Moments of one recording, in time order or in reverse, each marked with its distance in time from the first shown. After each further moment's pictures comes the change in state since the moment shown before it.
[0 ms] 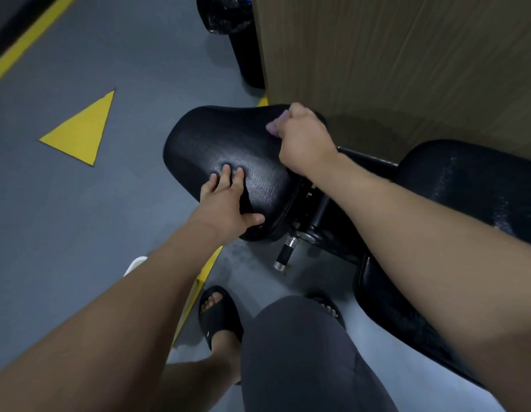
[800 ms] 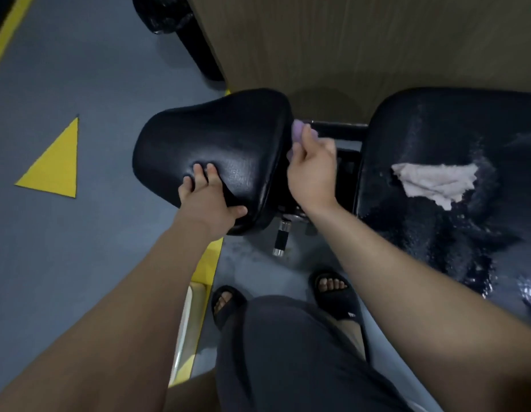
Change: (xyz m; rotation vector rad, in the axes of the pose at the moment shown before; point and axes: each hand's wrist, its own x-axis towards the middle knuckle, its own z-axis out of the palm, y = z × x) left_hand 0.007 0.016 0.000 0.193 -0.048 -0.056; right_hand -0.103 -0.002 0.034 0.707 0.534 0.654
